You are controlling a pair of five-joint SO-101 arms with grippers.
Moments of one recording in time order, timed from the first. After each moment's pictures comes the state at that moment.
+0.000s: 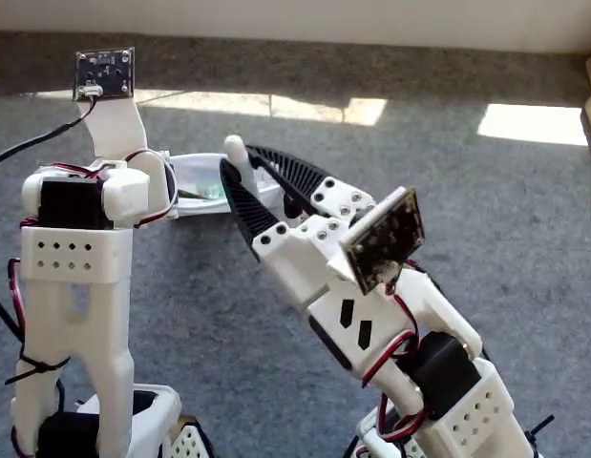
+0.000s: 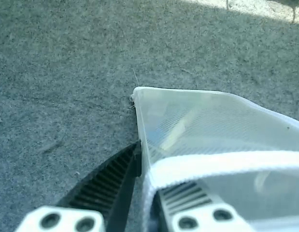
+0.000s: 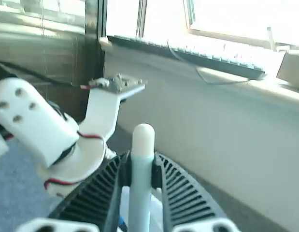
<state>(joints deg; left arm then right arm) -3.7 -26.5 5.6 85.8 14.7 -44.5 -61.2 32.5 28.9 8.6</state>
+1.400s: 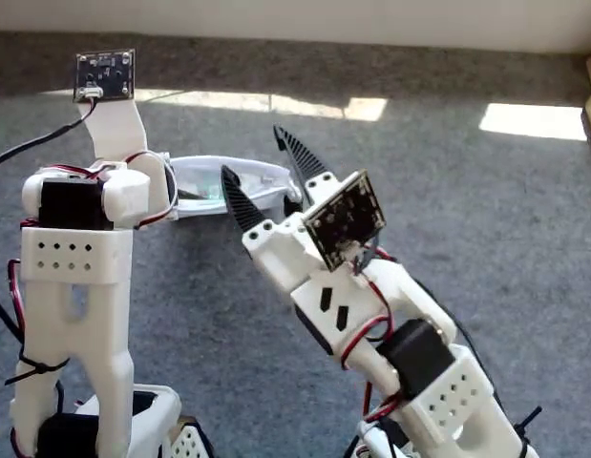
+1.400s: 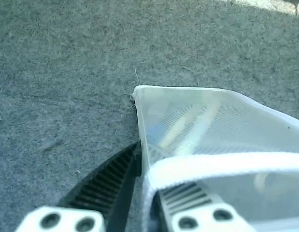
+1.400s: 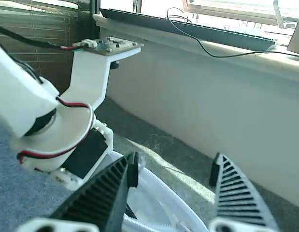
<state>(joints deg) -3.7 -26.5 6.4 85.8 14.7 -43.1 -60.3 39.3 31.2 8.6</state>
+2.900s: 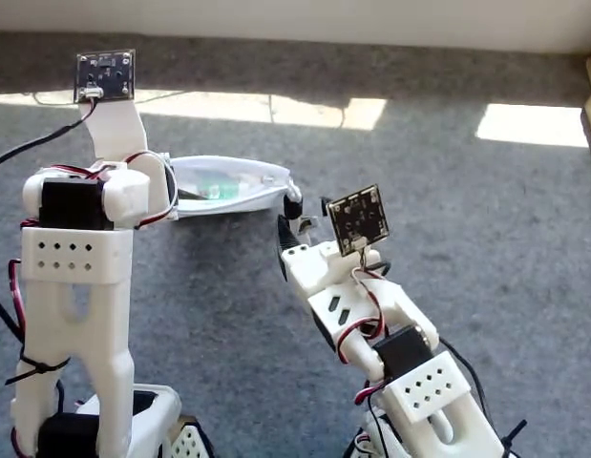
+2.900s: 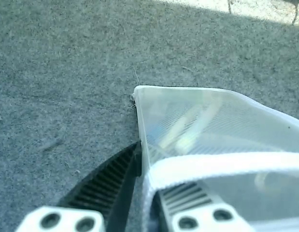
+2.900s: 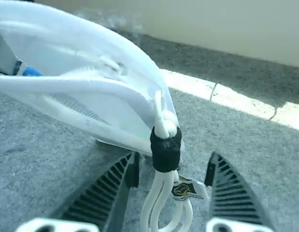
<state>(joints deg) -3.7 -26.5 6.4 85.8 14.7 -33.8 -65.2 68.1 25.0 -2.5</state>
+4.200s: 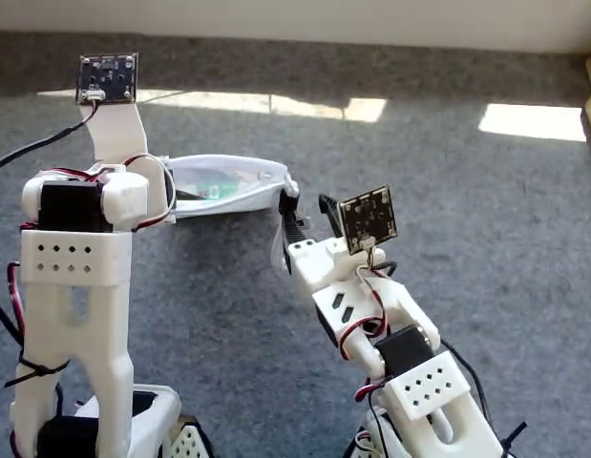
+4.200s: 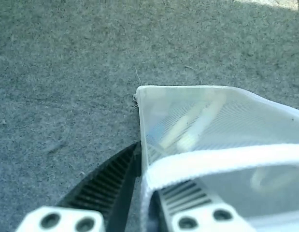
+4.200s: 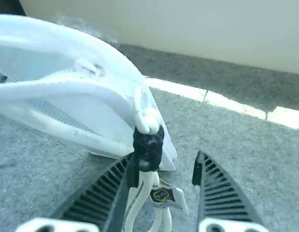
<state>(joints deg) -3.7 -26.8 8.0 85.2 12.5 -31.8 -65.2 70.1 20.2 -3.5</state>
